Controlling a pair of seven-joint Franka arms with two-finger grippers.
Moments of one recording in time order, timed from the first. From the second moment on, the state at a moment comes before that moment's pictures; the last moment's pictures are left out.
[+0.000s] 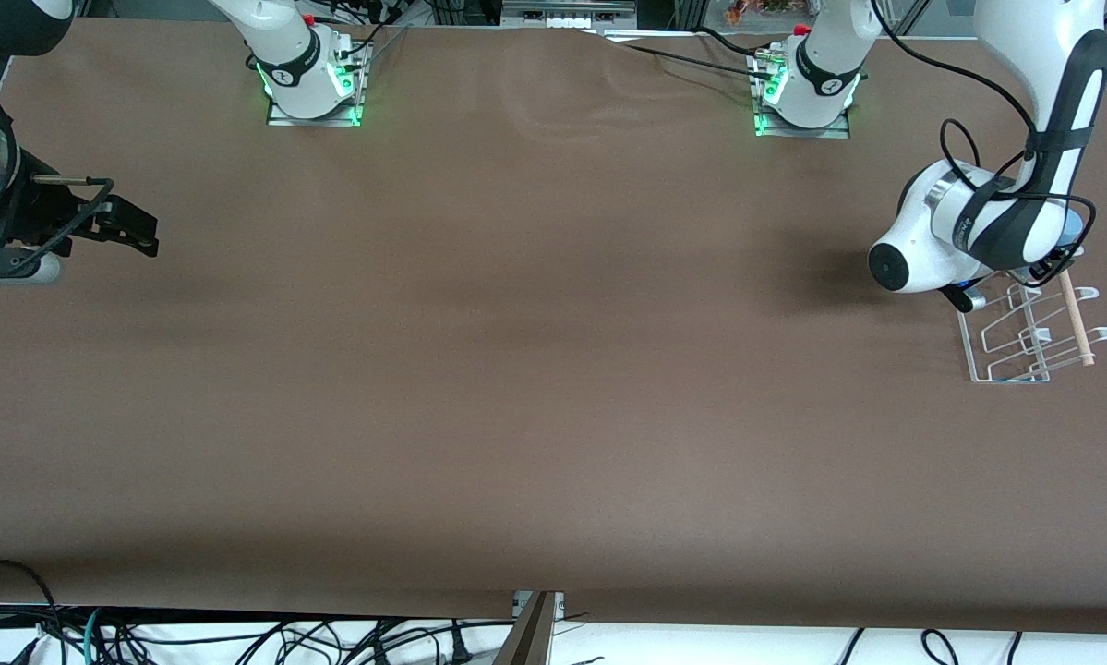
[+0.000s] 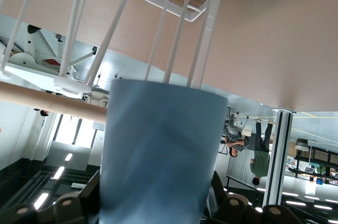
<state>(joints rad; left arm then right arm) 0.02 0.27 0.00 -2.27 1.17 1.61 0.32 -0.01 0.15 0.12 -1.41 -0.08 1.50 0.07</state>
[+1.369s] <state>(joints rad) -0.01 0.24 -0.01 -1.60 0.24 1.45 0.30 -0.01 0.15 0.10 -1.41 -0.08 1.50 0.03</state>
